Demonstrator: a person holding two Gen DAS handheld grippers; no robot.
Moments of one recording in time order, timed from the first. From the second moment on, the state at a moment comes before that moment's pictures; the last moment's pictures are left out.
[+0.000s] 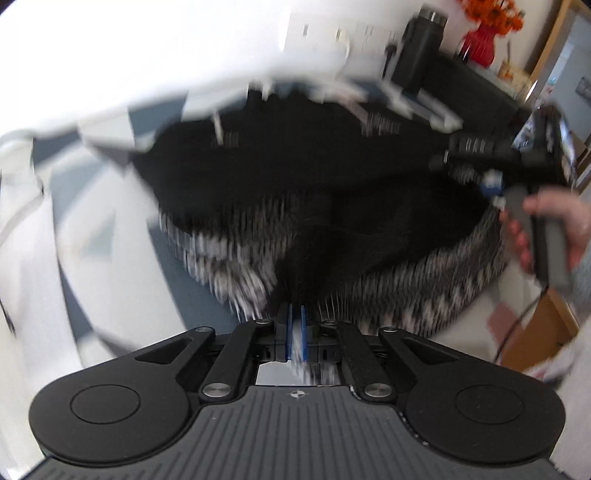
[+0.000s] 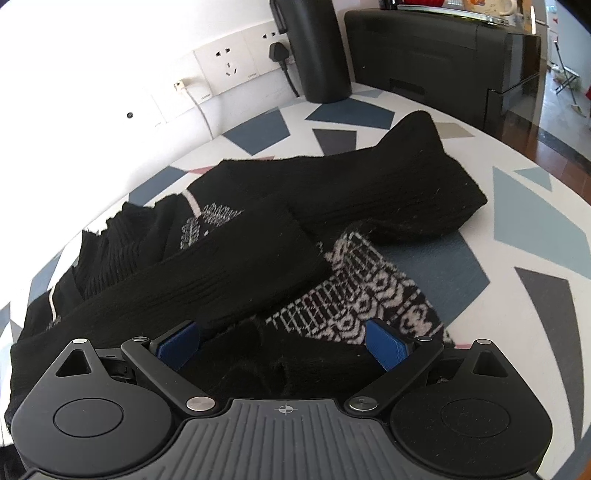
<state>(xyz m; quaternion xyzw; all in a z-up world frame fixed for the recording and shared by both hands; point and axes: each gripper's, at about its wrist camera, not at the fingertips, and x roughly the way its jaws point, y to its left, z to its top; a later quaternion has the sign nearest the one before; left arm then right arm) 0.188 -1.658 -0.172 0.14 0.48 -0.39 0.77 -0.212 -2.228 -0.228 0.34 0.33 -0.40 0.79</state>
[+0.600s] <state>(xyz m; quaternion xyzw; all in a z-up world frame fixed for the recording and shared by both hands) 0.236 -1.687 -0.159 0.07 0.42 -0.31 0.85 -0.209 -2.209 -0.228 0.31 0.36 -0.37 0.80</state>
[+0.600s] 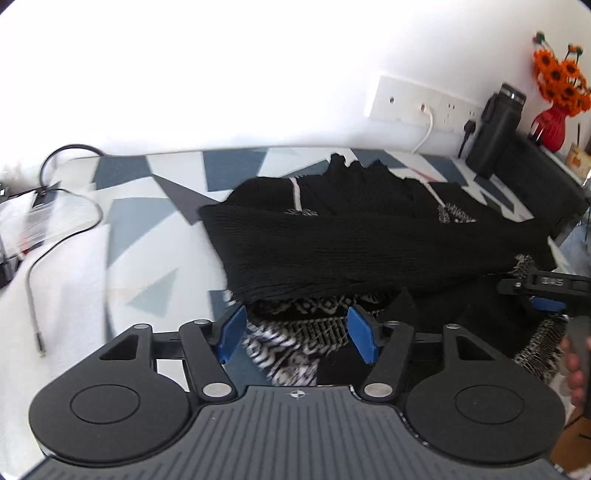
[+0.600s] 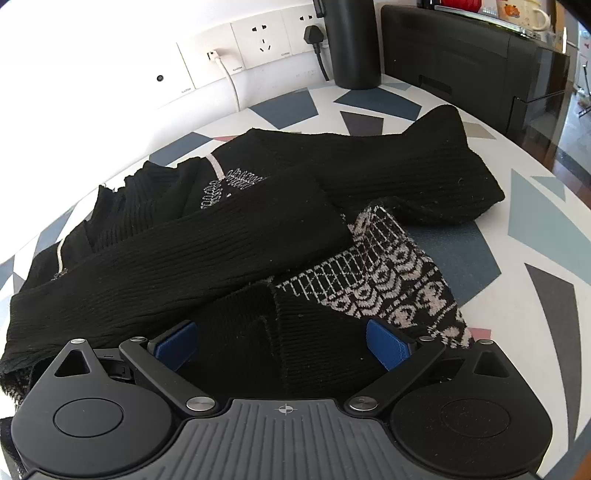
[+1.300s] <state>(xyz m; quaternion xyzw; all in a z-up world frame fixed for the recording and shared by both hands) 0.230 -1.721 -0.170 0.03 0.41 -0.27 0.87 -0.289 -2.331 -0.231 0.40 0.25 -0.49 0.73</state>
